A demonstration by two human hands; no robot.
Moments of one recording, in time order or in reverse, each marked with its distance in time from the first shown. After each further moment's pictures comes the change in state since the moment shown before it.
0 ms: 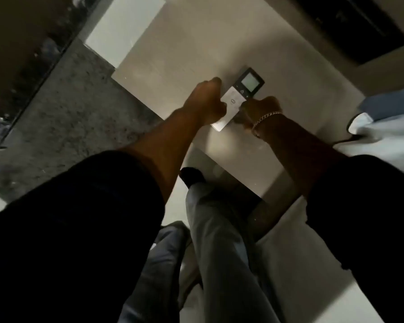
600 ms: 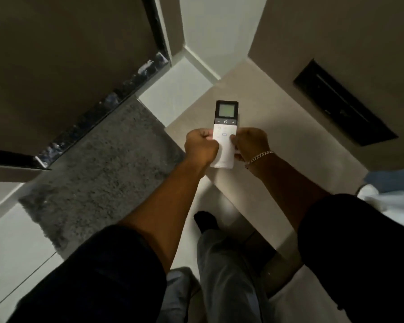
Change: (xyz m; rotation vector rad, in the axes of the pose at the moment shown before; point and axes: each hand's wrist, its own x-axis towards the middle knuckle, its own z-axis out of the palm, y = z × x) left_hand -0.065 -0.020 -0.089 -0.882 0.323 -0.444; right_hand -0.082 -0.089 0.035 0.107 -0.230 -0.314
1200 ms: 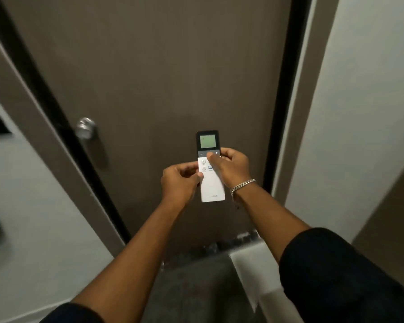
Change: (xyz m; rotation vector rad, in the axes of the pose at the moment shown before) left_hand -0.258 0.247 -0.401 -0.335 0.566 0.677; right_hand -0.348 -0.405 0.146 0.188 -0.516 -0.849
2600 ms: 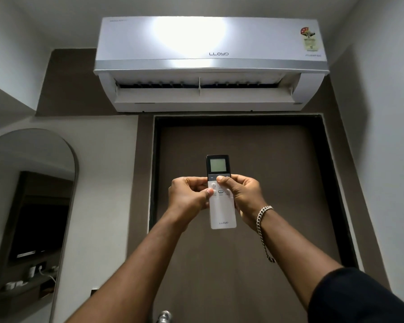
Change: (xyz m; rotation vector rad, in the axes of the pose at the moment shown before) left_hand -0.054 0.390 -0.195 0.038 0.226 0.806; right_hand -0.088 -0.412 0.095 0.329 -0.373 -0.770
